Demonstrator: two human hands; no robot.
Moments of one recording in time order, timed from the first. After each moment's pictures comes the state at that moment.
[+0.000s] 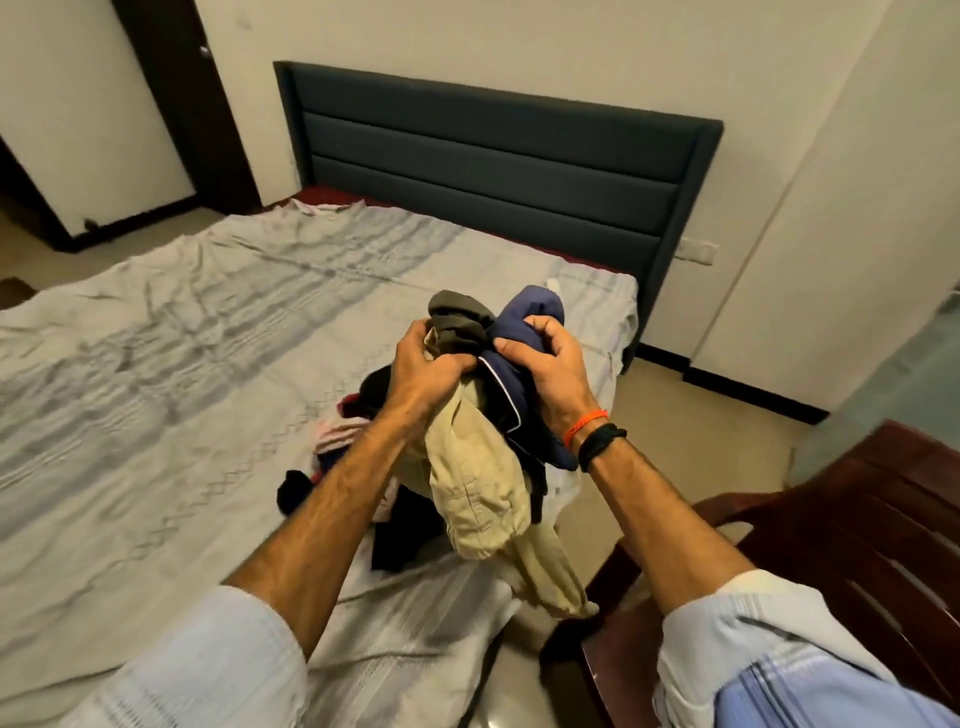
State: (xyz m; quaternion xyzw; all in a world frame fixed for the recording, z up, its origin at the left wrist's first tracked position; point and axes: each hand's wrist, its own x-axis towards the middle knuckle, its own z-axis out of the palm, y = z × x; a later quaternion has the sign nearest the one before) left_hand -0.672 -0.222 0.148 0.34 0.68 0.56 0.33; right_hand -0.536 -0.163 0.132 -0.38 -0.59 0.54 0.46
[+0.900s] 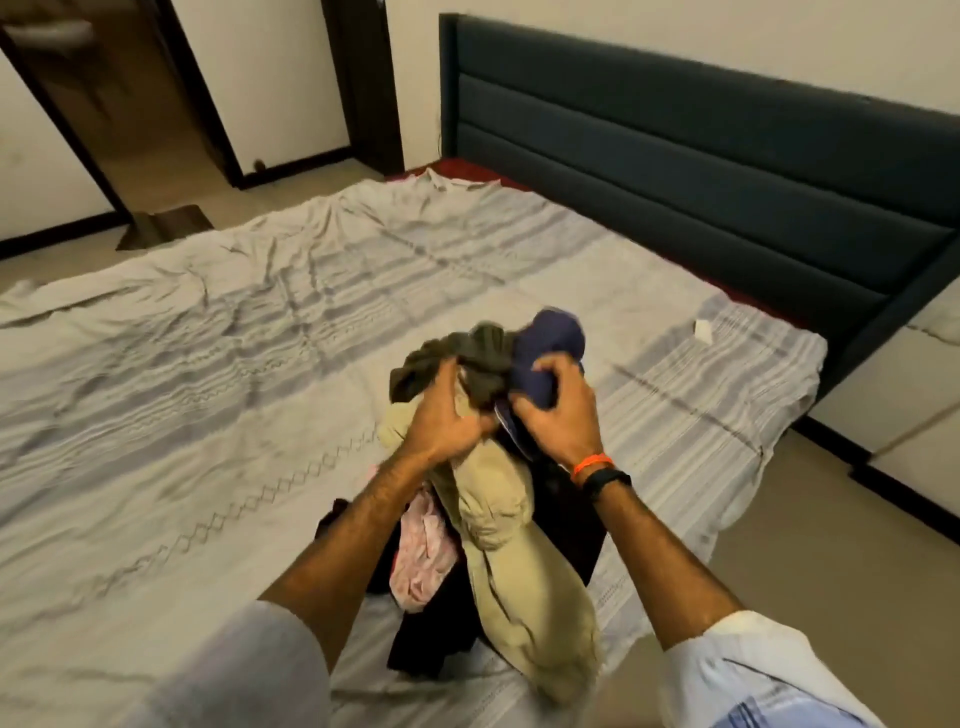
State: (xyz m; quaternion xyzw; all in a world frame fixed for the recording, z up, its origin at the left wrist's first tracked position) left_hand -0.836 -0.050 0.059 0.38 0.75 0.48 0.26; right_hand -0.705 0.056 0.051 -0.35 -0.78 0.40 0.33
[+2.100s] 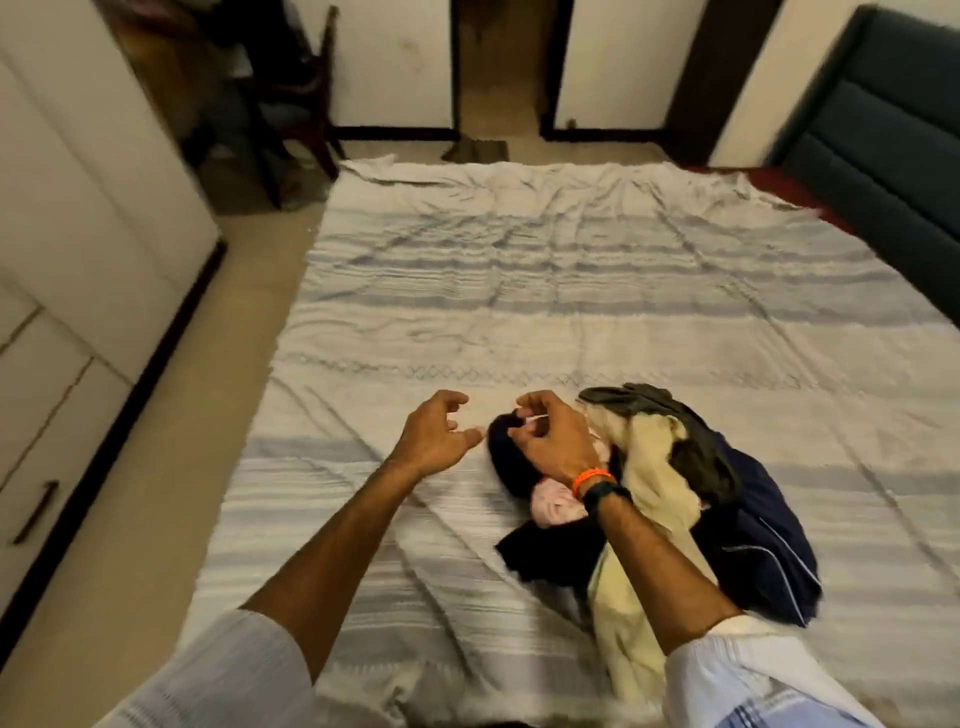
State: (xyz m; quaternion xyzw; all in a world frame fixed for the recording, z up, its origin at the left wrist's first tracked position) left_hand -0.802 -0.324 0.022 0.03 0.86 0.47 0.18; right_hand -0.762 -0.148 0.010 -0.12 -0.89 0.45 0.01
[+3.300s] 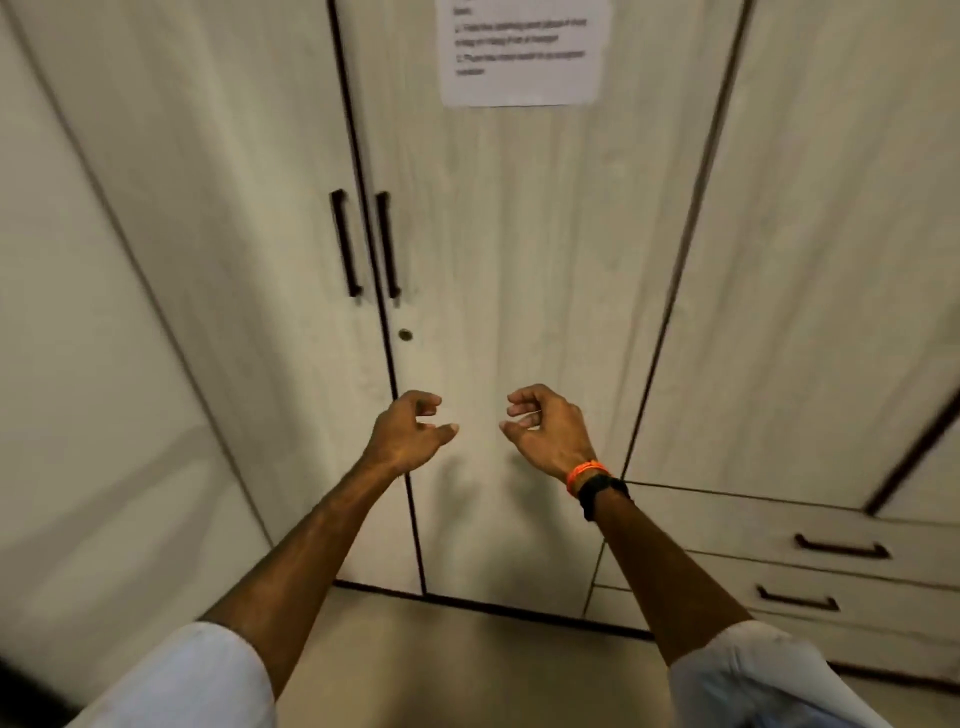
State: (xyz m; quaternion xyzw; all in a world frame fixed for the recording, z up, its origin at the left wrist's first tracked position) left_hand -0.358 -1.138 0.168 -0.65 0.58 0.32 -0.37; right_hand -0.553 -1.146 0.158 0.64 -0.58 0.41 -0.29
